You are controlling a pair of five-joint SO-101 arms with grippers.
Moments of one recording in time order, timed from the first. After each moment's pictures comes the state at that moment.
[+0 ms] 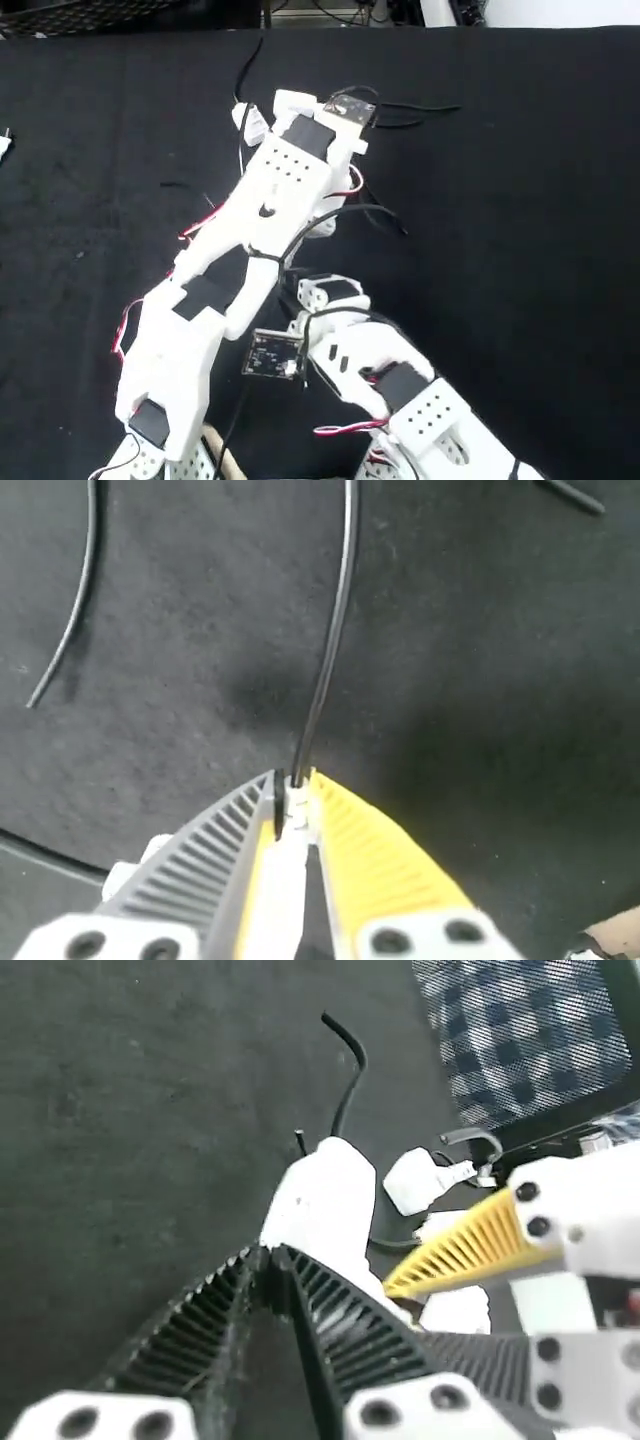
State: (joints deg) left arm 27.5 31.0 -37.3 99.9 6.8; right arm -36.6 -73.7 97.1 9.7 54.5
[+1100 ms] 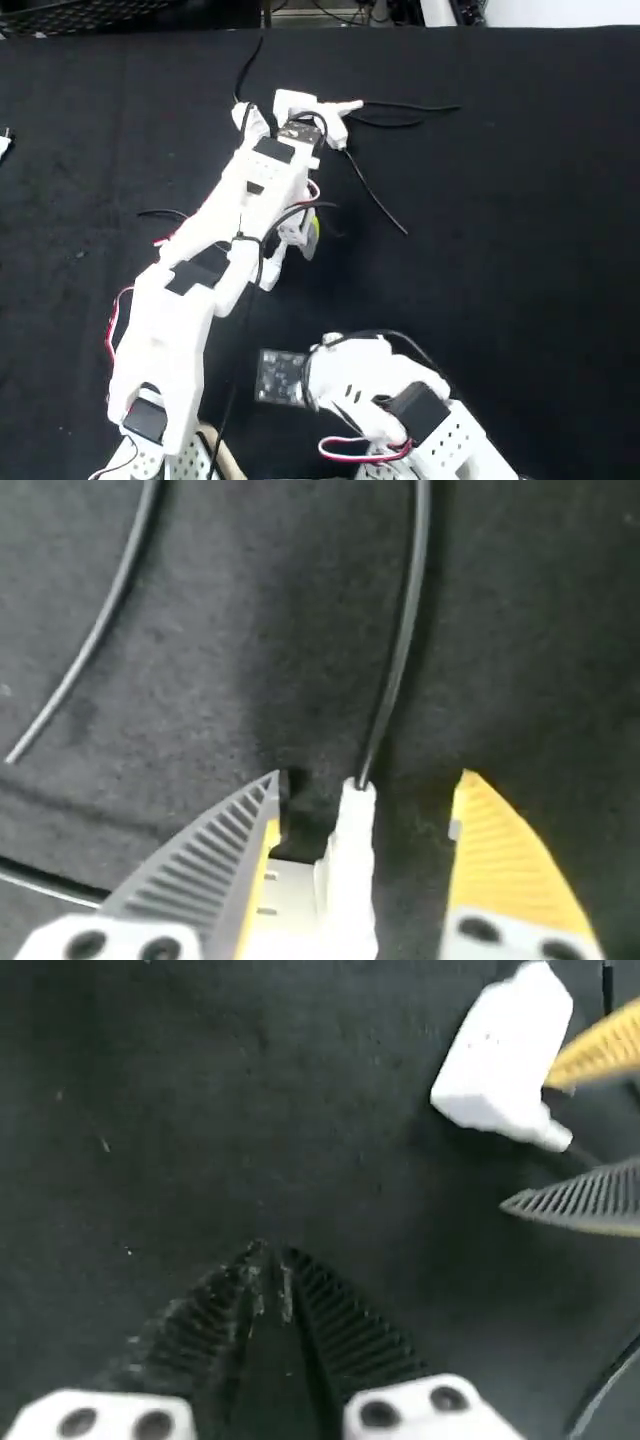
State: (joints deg) left arm 19.4 37.1 -19.8 81.3 6.6; right arm -41.7 -103.1 96.9 70.0 43.8
